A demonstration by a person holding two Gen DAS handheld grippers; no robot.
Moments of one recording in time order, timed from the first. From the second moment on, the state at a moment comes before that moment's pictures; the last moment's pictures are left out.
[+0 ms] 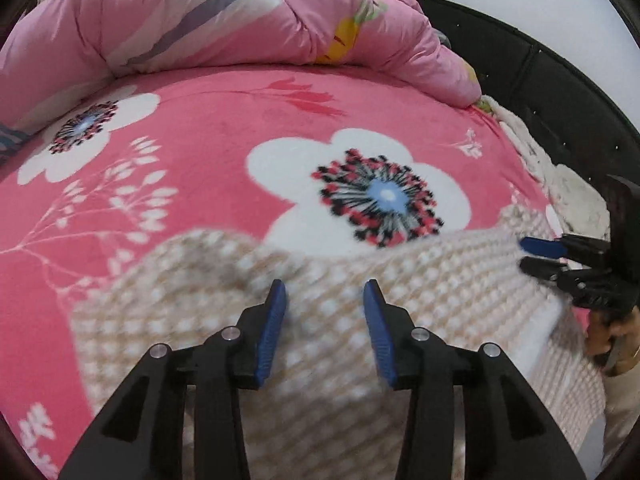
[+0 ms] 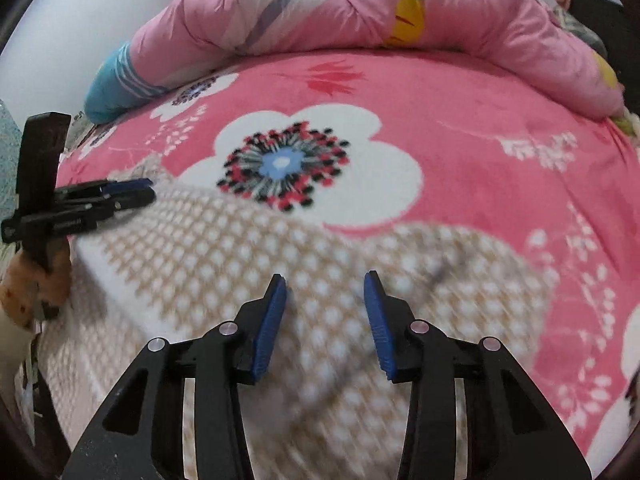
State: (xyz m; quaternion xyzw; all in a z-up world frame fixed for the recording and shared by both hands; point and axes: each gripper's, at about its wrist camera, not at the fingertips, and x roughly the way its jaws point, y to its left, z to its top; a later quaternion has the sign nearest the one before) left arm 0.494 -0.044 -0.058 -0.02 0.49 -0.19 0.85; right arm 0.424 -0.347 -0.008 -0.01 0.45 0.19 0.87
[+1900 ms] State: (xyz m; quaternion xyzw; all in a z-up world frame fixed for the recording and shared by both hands) left arm 0.228 0.059 -0.042 -0.03 0.42 -0.12 0.90; right arm 0.218 -0.270 -0.051 0.05 0.43 0.23 0.87
